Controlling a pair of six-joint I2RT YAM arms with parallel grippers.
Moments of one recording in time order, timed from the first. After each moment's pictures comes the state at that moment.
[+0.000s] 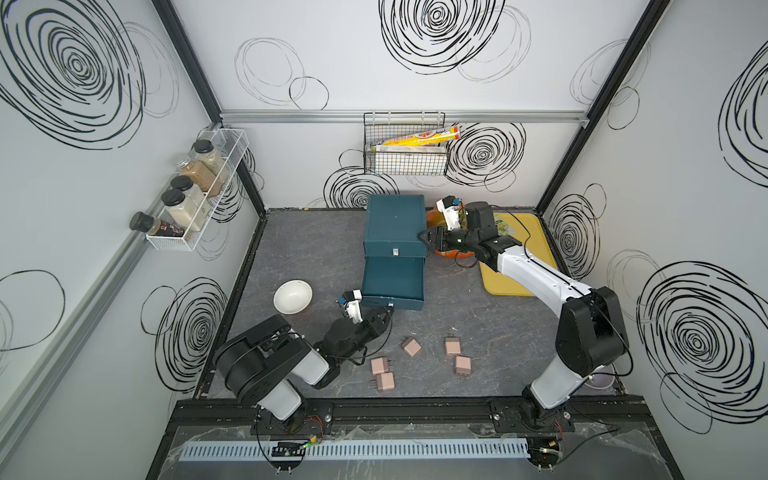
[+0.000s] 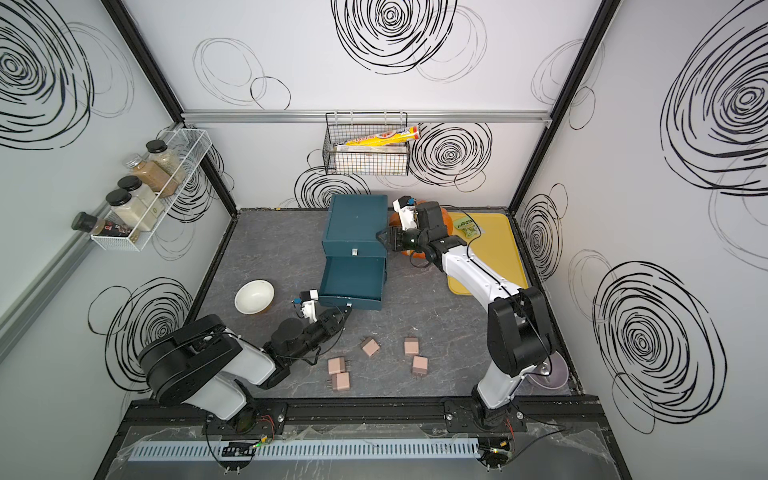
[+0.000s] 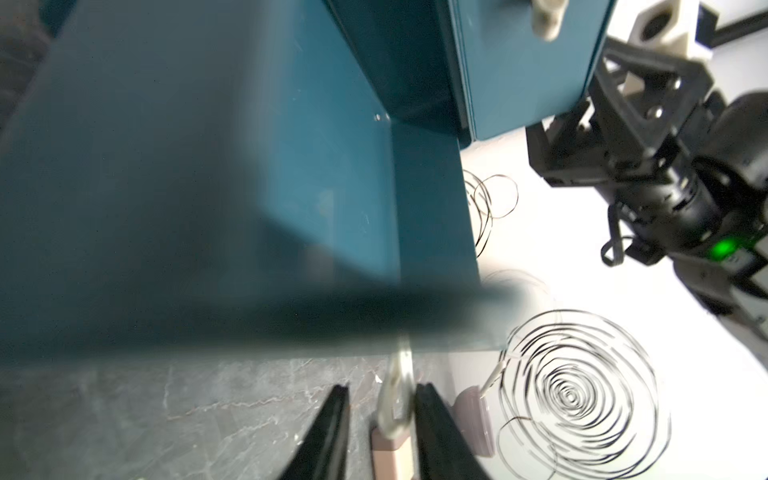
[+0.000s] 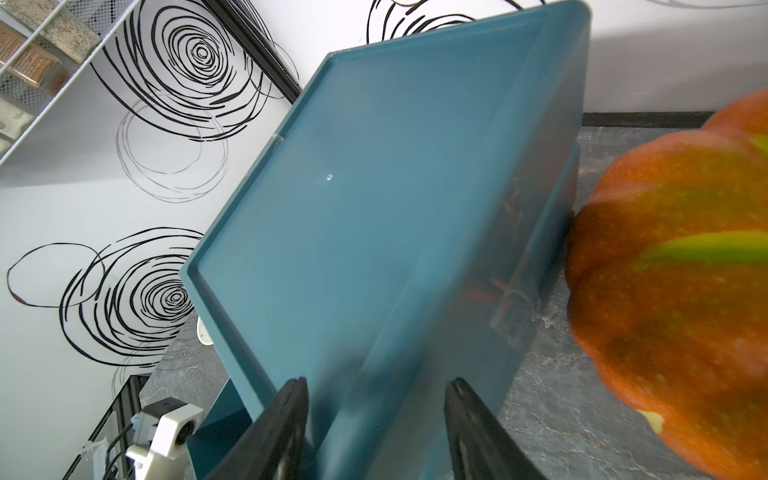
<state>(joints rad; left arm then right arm) -0.72 1.57 0.14 1.26 0.05 -1.18 0.41 1.68 1.31 -0.16 -0.47 0.34</state>
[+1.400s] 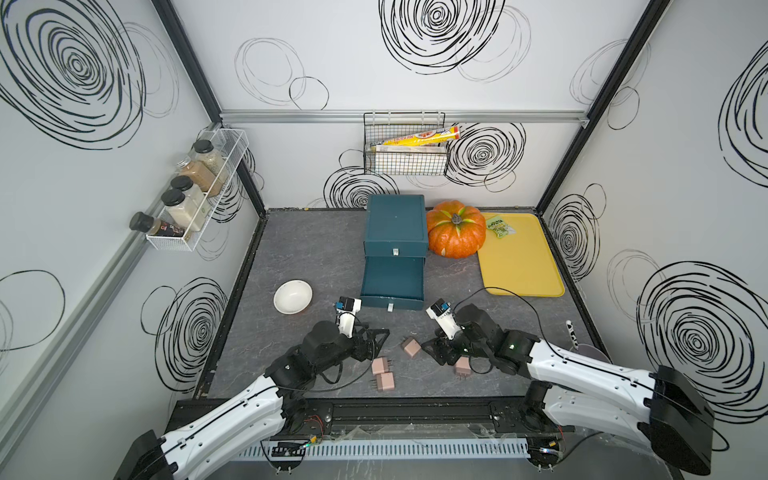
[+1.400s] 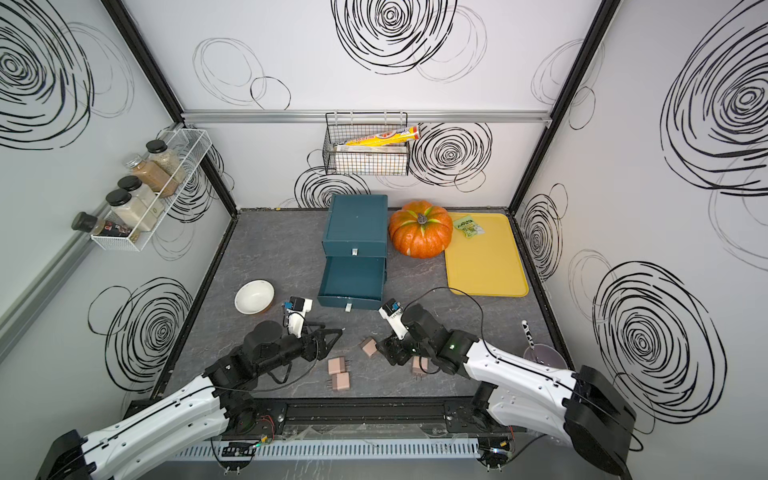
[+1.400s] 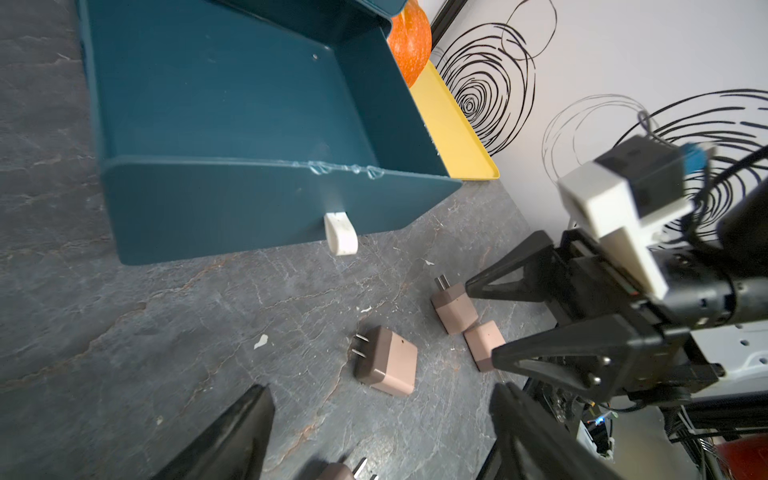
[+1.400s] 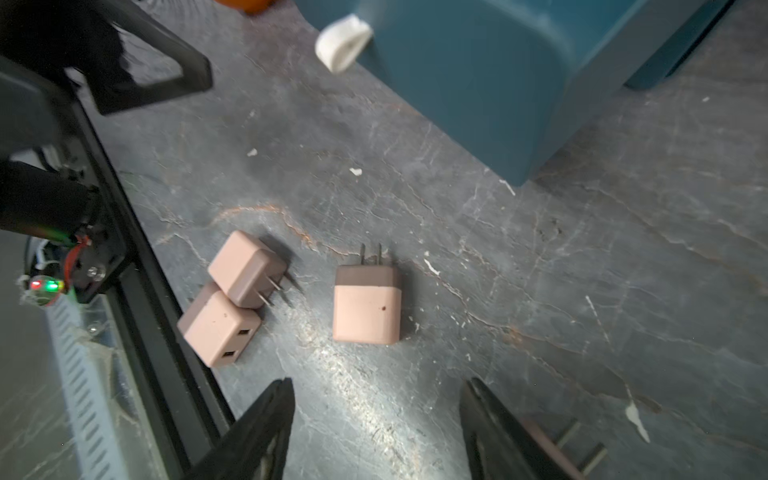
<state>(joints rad) -0.72 0.63 0.23 0.00 0.15 -0.62 0.96 1.09 0.49 -0.19 -0.11 0.30</state>
